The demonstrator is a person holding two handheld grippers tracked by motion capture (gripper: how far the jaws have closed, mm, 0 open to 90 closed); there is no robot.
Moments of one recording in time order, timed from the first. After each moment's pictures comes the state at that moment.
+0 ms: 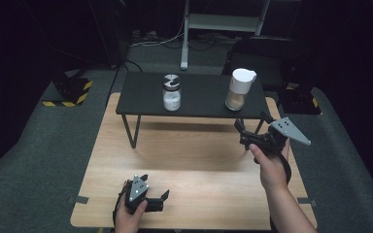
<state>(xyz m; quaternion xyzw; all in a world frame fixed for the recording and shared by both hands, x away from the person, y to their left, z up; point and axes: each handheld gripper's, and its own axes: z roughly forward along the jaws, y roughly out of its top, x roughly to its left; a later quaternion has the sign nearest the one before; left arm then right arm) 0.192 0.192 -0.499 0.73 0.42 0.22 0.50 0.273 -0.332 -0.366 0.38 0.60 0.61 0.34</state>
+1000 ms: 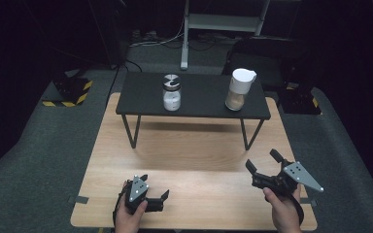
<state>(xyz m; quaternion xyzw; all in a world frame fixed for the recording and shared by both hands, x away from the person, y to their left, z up) 0.191 0.191 -0.499 0.73 0.42 0.23 0.50 0.197 -0.377 -0.436 0.40 0.61 0.60 0.32</state>
